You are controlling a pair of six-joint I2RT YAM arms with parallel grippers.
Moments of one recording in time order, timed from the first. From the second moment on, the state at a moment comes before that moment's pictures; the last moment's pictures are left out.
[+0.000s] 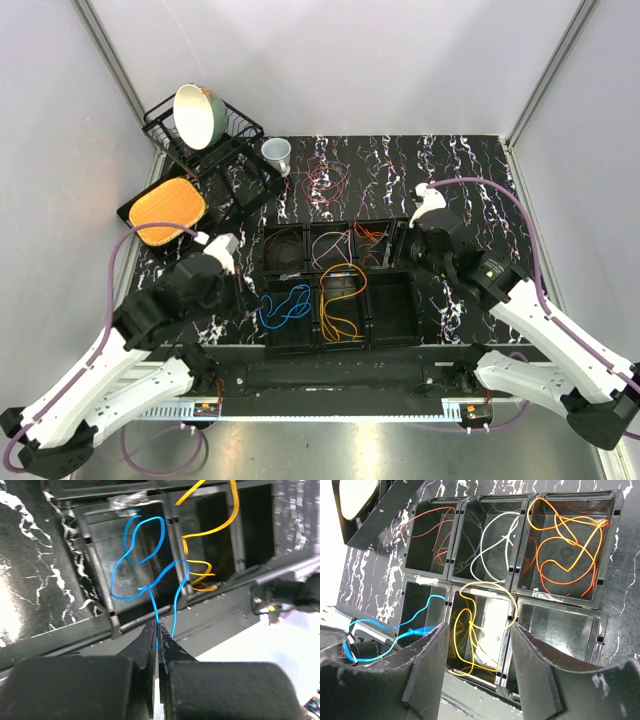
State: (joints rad) left arm -0.76 0.62 0.87 -1.00 0.02 -0.75; right arm 0.73 0.96 1.03 -0.62 0.11 0.62
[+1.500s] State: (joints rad) left arm -0.76 0.76 0.92 -0.90 -0.33 -0.57; right arm 0.56 1.97 1.84 -0.61 0.06 0.47
